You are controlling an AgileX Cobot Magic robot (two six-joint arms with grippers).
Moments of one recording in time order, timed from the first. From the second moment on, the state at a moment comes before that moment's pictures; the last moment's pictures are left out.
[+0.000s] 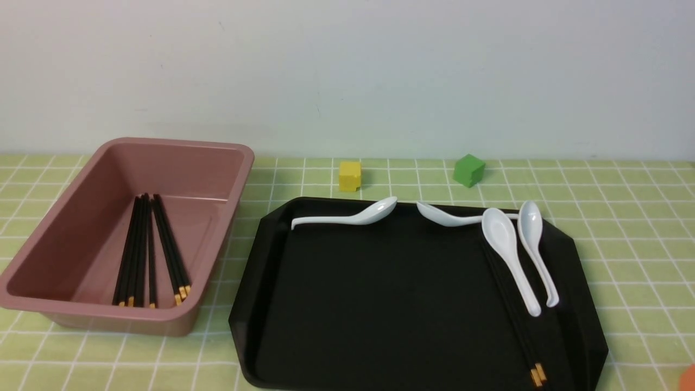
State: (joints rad) right arm 0.09 -0.01 0.02 -0.12 0.36 0.24; left arm -0.13 -0.01 0.03 -0.03 0.39 -0.36
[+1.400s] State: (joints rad) right arm 0.09 -0.01 0.02 -0.12 0.37 0.24; left arm -0.13 -0.01 0.03 -0.03 0.39 -0.36
